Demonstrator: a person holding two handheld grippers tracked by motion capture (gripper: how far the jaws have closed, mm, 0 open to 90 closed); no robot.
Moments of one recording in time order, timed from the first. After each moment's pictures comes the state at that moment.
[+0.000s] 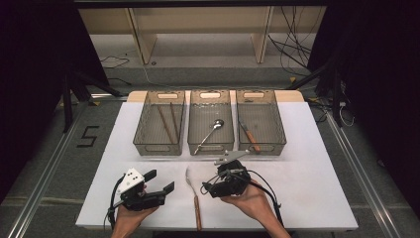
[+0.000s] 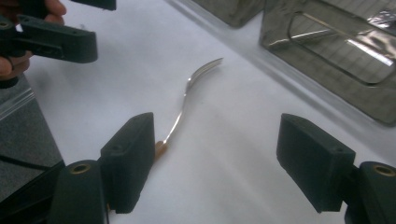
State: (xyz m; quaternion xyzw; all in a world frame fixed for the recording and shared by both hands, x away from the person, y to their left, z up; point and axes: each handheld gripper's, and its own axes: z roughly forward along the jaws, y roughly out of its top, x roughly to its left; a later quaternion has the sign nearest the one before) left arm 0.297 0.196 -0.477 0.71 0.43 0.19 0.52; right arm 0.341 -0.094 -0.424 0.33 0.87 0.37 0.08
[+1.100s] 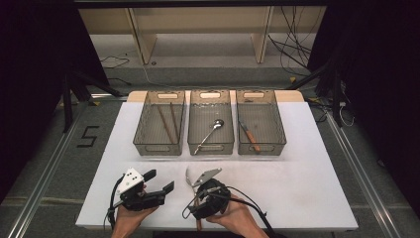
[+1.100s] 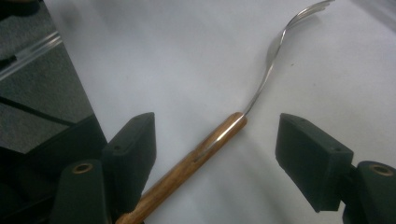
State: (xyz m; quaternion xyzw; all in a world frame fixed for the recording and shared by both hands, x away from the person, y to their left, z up) left arm 0.296 0.196 -0.477 0.71 0.43 0.20 0.52; right arm 0.314 -0.048 -0.463 0.28 0.91 0.30 0.04
